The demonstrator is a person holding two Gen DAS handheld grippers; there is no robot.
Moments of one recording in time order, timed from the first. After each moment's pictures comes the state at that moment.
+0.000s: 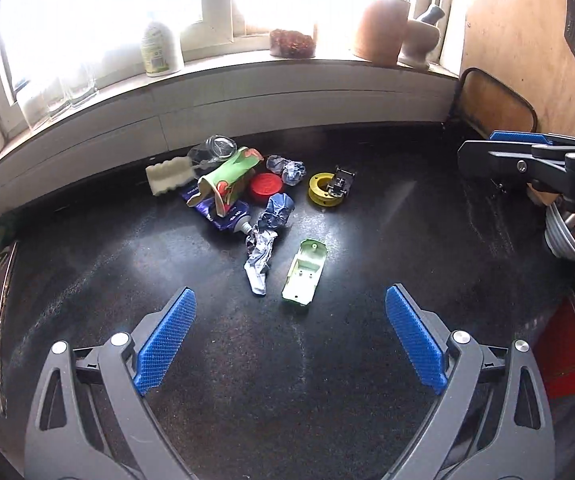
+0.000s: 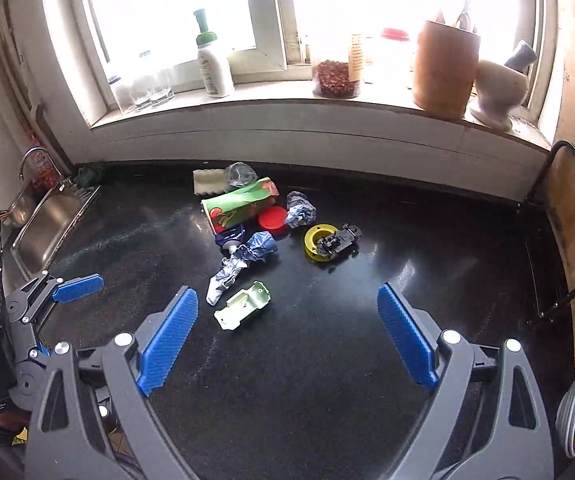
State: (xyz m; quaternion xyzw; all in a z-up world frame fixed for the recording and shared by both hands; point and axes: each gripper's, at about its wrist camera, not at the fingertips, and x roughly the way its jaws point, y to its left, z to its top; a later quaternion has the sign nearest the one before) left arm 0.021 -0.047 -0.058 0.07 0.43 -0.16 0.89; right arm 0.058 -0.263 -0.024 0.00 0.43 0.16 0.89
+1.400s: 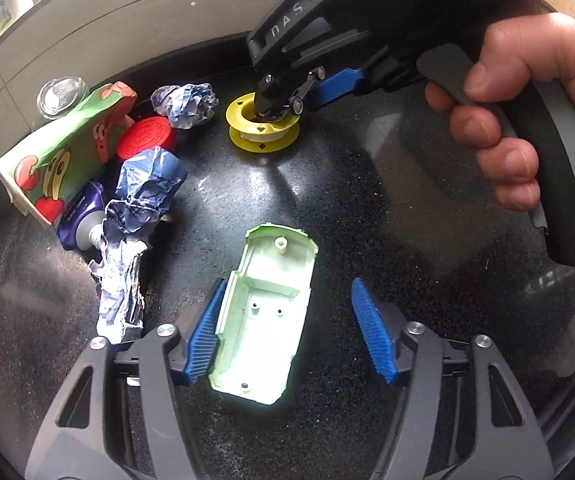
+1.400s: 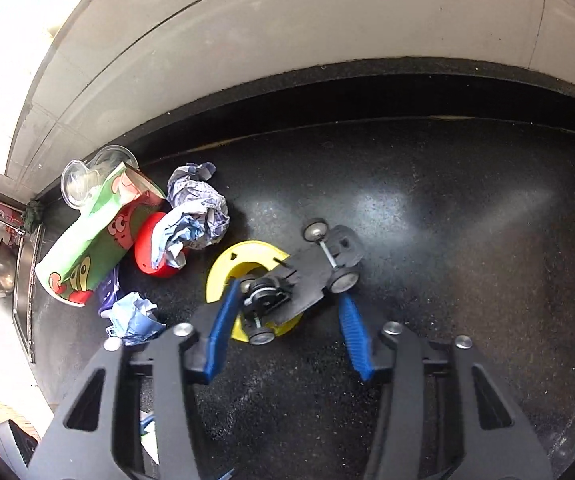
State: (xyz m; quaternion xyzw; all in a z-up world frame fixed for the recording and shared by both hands) left arm 0.125 -0.135 -0.203 0.12 0.50 -0.24 0.83; right arm 0.273 -0.272 -0.206 0.12 0.57 0.14 0.80
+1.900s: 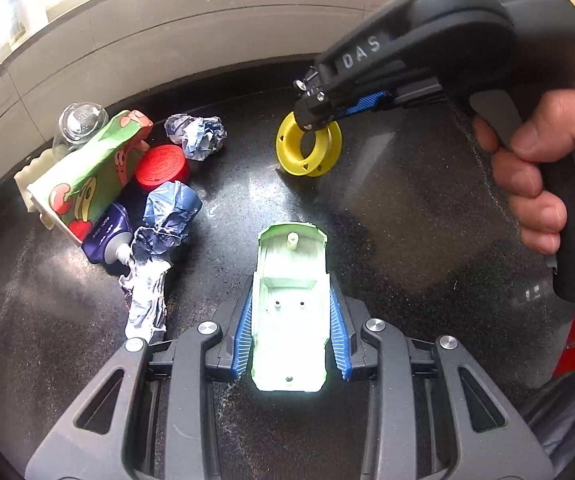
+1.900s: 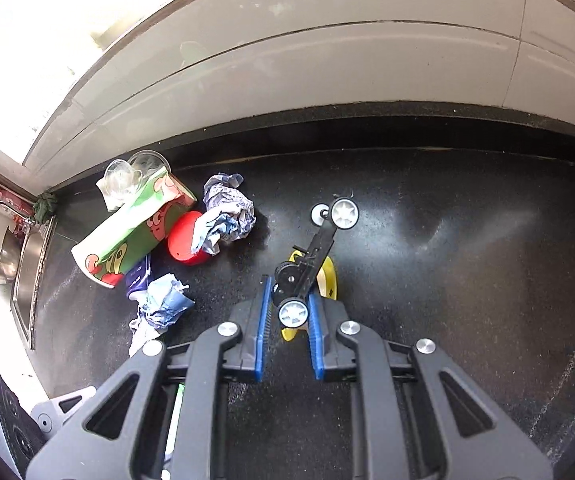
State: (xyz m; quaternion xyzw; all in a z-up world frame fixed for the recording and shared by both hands) left arm 0.128 -0.128 -0.165 0.10 0.49 -0.23 0.83; right arm 0.244 -0.271 -0.162 0.10 0.55 0.15 0.81
